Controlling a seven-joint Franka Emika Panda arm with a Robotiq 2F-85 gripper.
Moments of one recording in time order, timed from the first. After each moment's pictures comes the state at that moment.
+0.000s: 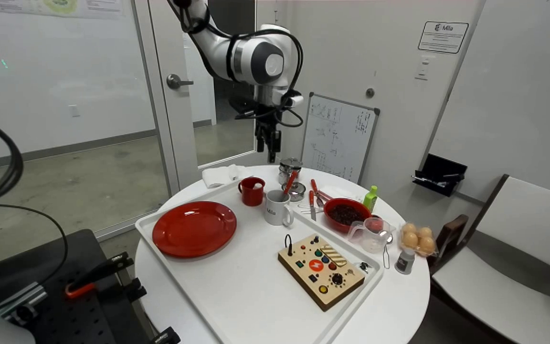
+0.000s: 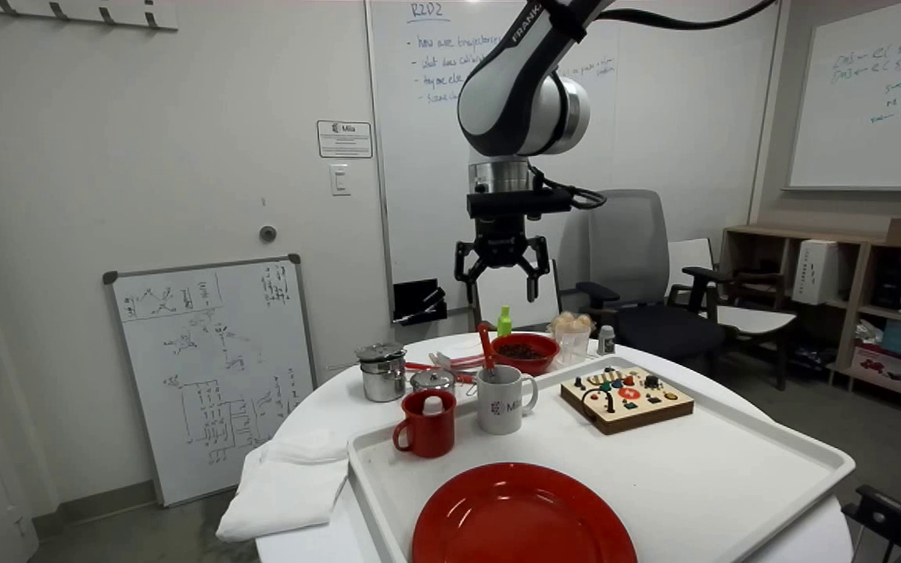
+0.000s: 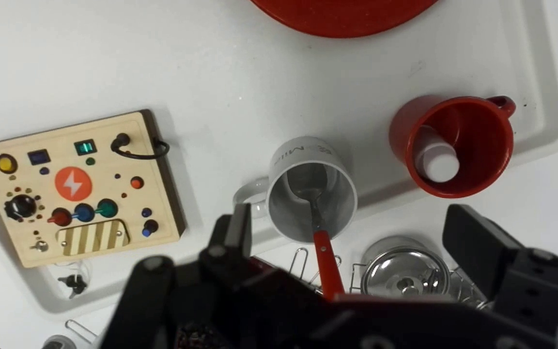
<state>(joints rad) 0.15 0.62 0.06 -1.71 -0.06 2.29 0.62</state>
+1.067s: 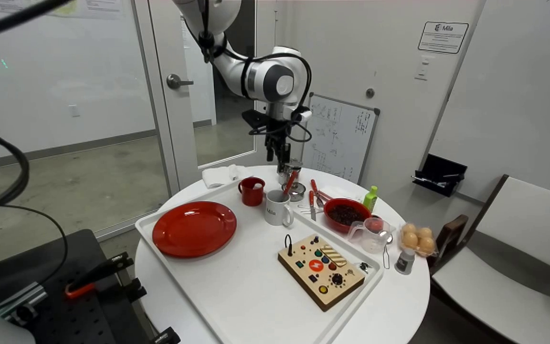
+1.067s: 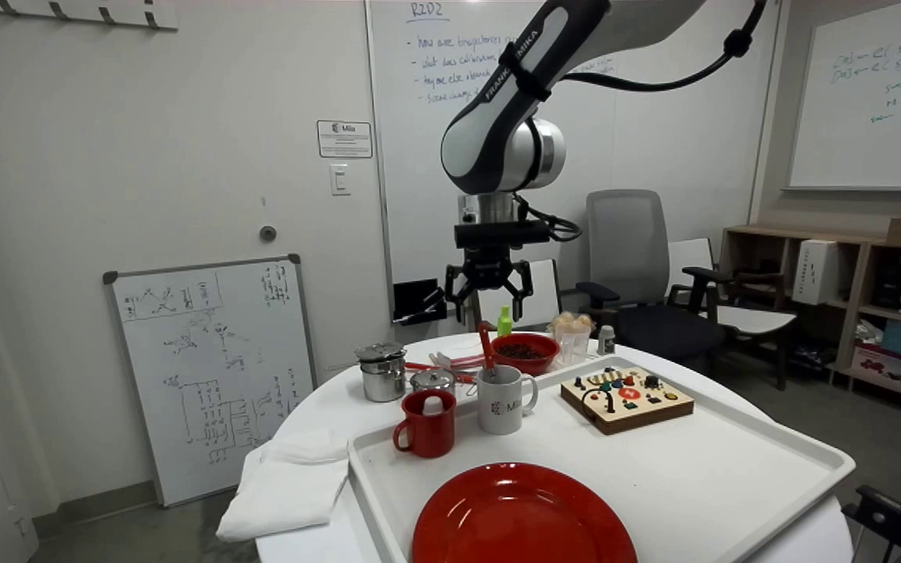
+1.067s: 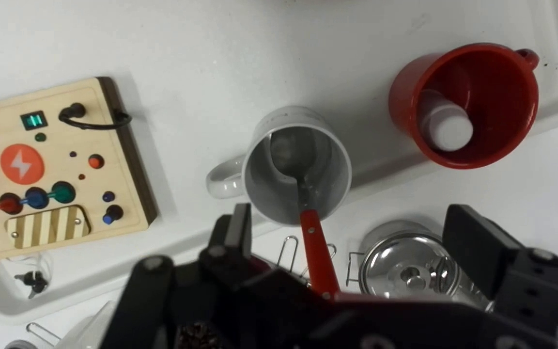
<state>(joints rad) 0.19 0.81 0.00 -1.50 0.00 2.28 0.59</state>
